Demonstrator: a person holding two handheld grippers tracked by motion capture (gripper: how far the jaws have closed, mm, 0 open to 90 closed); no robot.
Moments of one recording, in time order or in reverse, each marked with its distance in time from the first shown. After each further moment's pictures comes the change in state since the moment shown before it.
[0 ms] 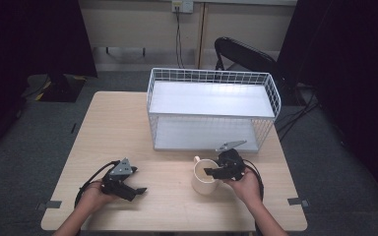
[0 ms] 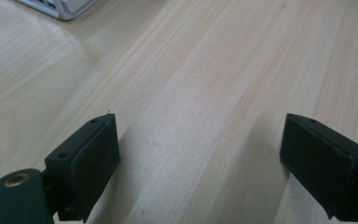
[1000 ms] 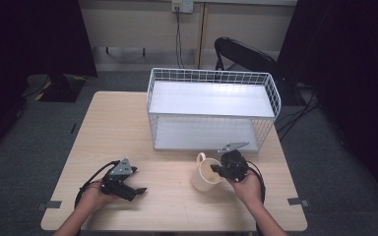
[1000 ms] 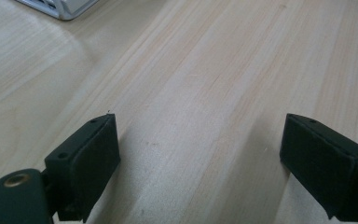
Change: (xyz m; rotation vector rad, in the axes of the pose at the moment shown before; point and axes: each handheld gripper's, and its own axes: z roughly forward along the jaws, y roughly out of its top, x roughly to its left) left arm 0.000 0.000 0.000 -0.001 0.000 -0.002; right arm 0.001 -0.005 -0.009 0.000 -0.080 -0.009
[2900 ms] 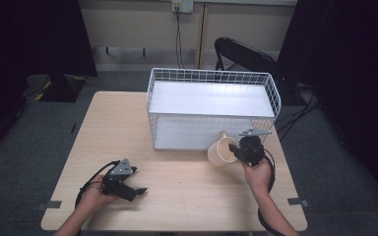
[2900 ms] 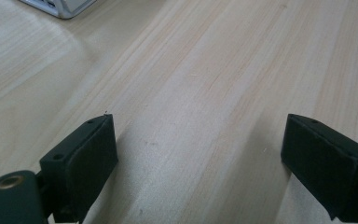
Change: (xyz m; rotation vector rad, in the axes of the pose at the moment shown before) left arm -0.001 0.000 0.000 0.003 0.003 -0.008; right arm -0.057 0.006 -0.019 -0.155 -0.212 0.175
